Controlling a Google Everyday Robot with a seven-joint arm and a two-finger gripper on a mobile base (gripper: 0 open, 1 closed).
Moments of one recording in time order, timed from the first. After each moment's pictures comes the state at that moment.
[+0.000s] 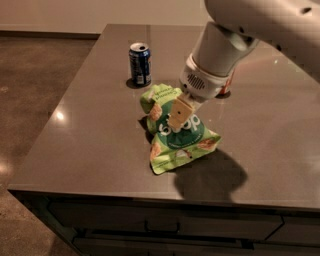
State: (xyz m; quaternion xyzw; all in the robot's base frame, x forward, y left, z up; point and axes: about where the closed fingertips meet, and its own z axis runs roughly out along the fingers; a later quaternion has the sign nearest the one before) arm 0.501 -0.059 0.889 -0.45 0.88 0.12 0.11
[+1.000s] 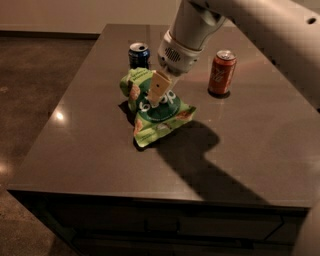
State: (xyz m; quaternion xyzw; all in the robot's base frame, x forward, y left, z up) arm 0.577 -0.008 0.904 -0.49 0.85 0.15 0.12
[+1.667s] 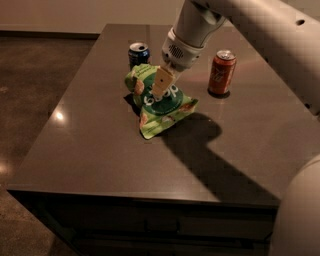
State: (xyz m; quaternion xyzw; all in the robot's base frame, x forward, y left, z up) arm 0.611 -0.017 0.897 -0.49 0.85 0.14 0.14
